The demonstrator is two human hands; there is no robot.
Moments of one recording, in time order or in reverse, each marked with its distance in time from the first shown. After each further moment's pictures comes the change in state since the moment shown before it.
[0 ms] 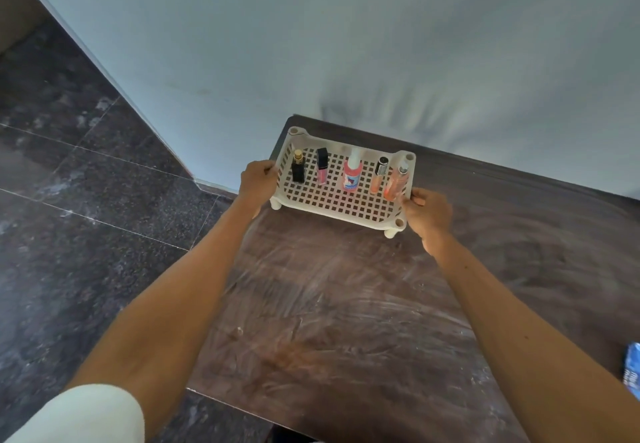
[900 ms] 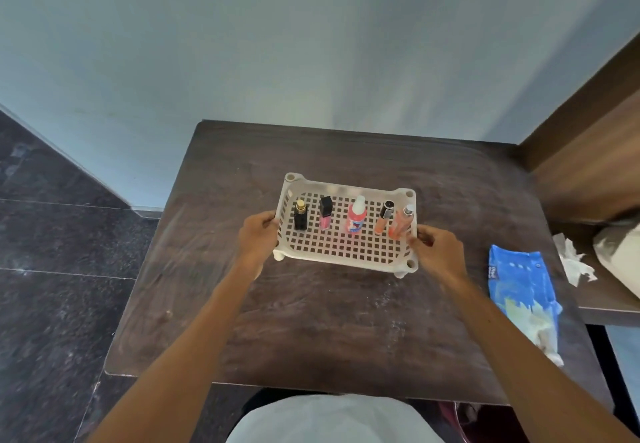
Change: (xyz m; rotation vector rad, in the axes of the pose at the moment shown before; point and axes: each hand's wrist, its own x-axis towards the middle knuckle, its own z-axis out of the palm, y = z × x) left_hand -0.202 0.033 0.128 -0.150 -0.175 0.007; right_hand -0.124 0.146 -0.185 -0.069 0.111 0.066
